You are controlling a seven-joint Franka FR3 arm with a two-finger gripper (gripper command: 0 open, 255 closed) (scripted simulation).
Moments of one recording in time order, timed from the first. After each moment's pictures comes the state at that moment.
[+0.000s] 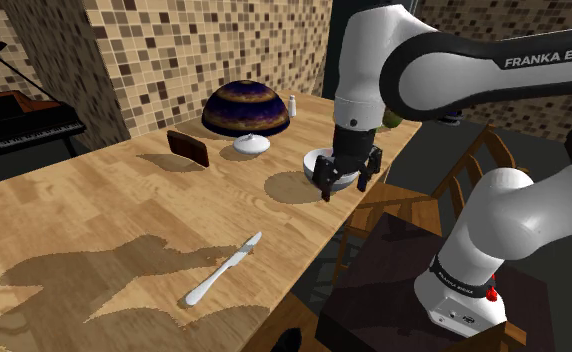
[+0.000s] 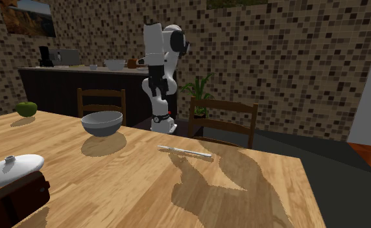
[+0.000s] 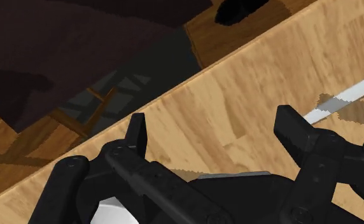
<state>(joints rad) -0.02 -0.79 0.42 -2.56 0.33 1.77 0.72</state>
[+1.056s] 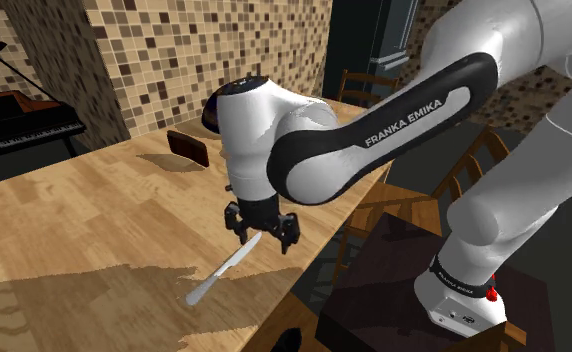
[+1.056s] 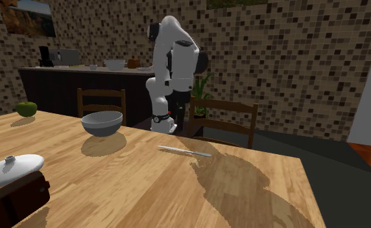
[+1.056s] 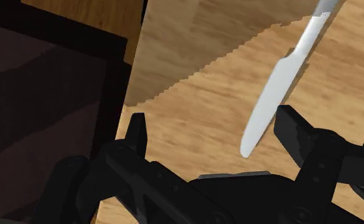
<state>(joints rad) -0.49 -0.15 1.19 -2.21 0.13 2.08 1.83</state>
